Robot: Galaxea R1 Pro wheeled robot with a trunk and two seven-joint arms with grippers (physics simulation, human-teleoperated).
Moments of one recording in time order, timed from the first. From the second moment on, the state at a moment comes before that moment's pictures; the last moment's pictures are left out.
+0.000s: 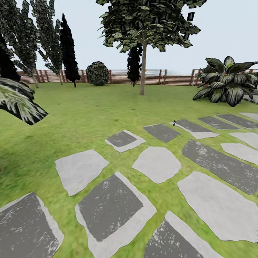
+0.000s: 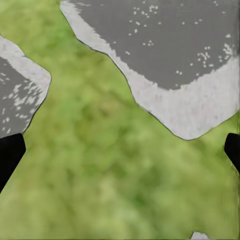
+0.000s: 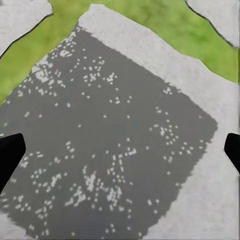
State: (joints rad) left arm -0.20 0.08 0.05 -0.29 0.01 -0.37 0.00; right arm -0.06 -0.04 -0.23 -0.52 0.01 -0.26 0.01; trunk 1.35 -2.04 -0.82
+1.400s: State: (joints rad) left arm -0.20 0.08 0.06 -0.29 0.01 -0.37 0.00; right arm -0.06 -0.04 -0.23 -0.52 0.01 -0.26 0.01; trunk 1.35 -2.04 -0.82
